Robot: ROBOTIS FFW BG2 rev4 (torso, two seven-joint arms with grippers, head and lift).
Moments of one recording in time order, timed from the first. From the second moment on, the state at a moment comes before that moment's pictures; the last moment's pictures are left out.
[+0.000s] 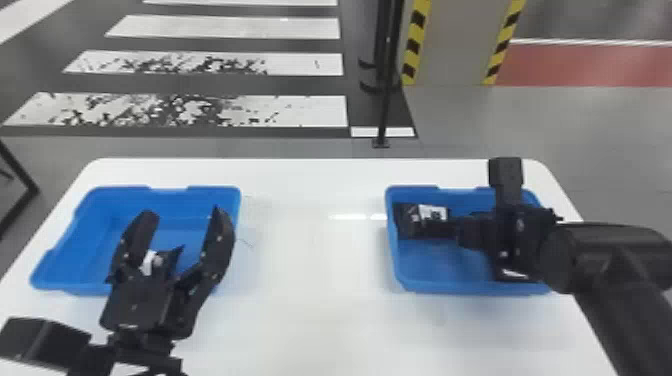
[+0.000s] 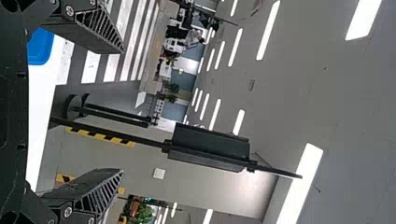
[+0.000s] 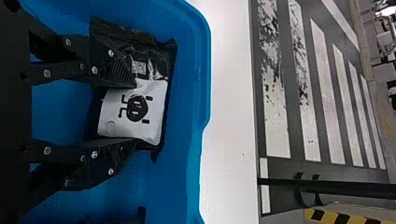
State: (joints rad) left arm 0.52 0.10 -0.07 -1.98 0.32 -0.38 -0.08; right arm -0.31 -0.27 0.12 -1.40 -0.37 0.86 0.21
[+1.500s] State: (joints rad) left arm 0.52 0.10 -0.09 -1.98 0.32 -0.46 -0.07; right arm -0.06 -0.25 0.00 -1.74 -0.84 0.69 0.39
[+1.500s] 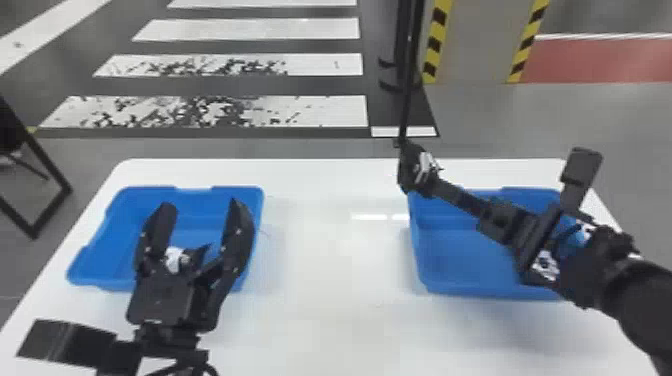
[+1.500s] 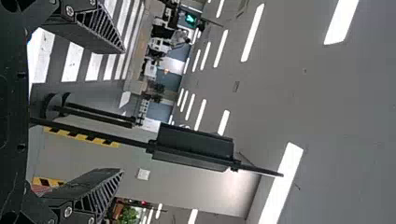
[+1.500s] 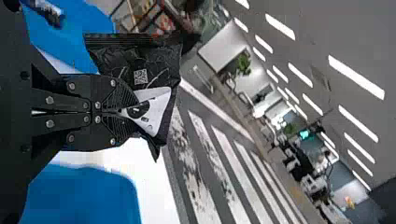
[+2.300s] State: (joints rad) left arm 0.44 0.15 -0.26 -1.98 0.35 -0.37 -0.07; right arm -0.19 -0.28 0.35 -1.69 -1.04 0.65 0.41
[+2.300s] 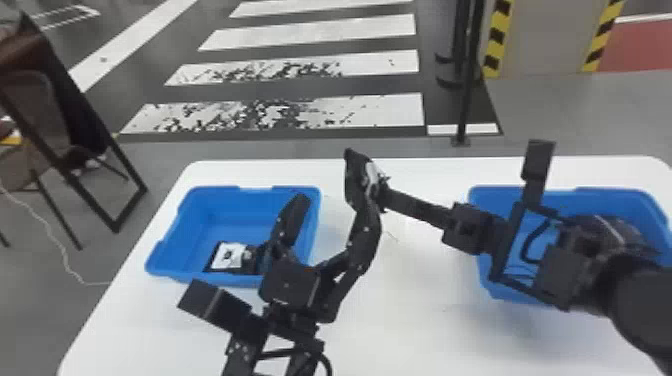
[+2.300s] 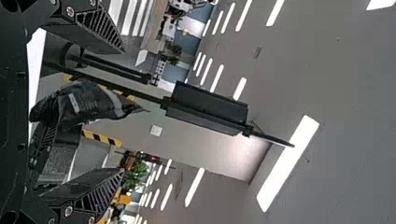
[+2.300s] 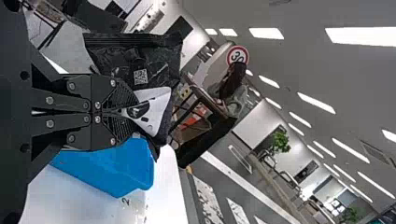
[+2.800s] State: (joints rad) left arm 0.45 0.14 -0.22 -1.96 0.31 -0.33 -0.08; right arm -0.19 -0.29 0.43 -1.70 -1.10 0.65 0.41
